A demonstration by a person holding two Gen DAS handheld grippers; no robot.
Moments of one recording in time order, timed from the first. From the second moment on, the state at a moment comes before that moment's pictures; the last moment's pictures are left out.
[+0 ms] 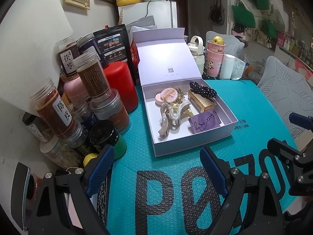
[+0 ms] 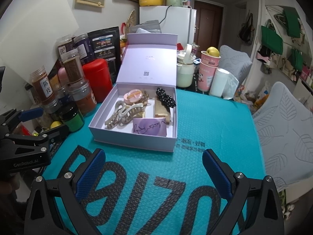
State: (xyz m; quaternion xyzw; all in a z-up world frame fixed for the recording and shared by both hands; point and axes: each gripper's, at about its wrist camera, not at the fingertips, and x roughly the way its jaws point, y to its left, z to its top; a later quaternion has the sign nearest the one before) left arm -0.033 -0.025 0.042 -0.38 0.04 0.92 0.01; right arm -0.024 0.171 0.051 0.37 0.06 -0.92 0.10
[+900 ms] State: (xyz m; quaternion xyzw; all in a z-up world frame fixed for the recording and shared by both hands) left arm -0.027 -0.030 0.045 -0.39 0.03 0.92 0.01; right arm -0.020 0.168 0.051 0.37 0.06 -0.92 0.11
